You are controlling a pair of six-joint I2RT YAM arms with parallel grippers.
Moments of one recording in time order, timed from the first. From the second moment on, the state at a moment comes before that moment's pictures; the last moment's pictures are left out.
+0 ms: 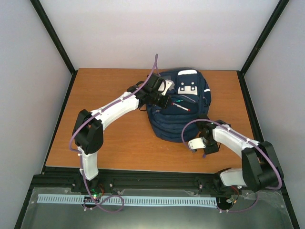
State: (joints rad) left arm -0.70 1.91 1.66 -0.54 0.26 -0.24; right arm 0.36 1.33 0.68 -0.87 0.23 -1.43
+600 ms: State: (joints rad) left arm -0.70 1.91 1.66 -0.54 0.27 -0.24; right arm 0.34 1.40 0.68 -0.85 0.24 -1.36
